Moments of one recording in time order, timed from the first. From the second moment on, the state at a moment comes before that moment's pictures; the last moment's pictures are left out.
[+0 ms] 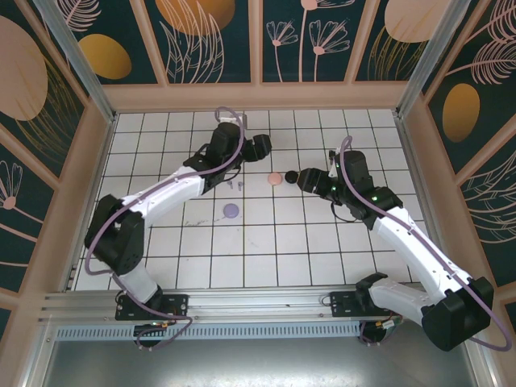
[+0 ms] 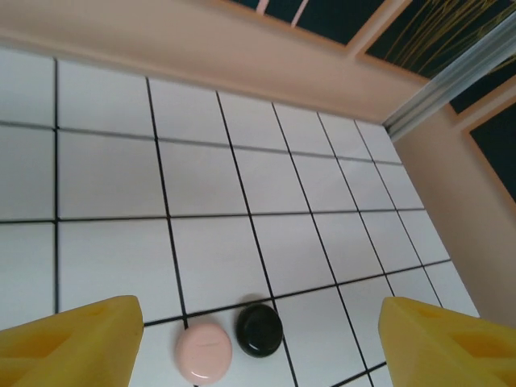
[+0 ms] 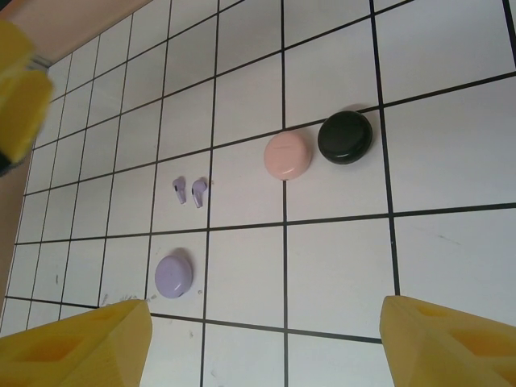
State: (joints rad) left arm -0.63 1.62 1.23 -0.02 -0.06 -0.61; right arm 0.47 1.06 0.91 -0.54 -0.12 0.64
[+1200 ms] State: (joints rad) left arm -0.48 1.22 0.78 0.03 -0.50 -0.67; right arm 0.91 1.76 1.25 -0.48 0.05 0.69
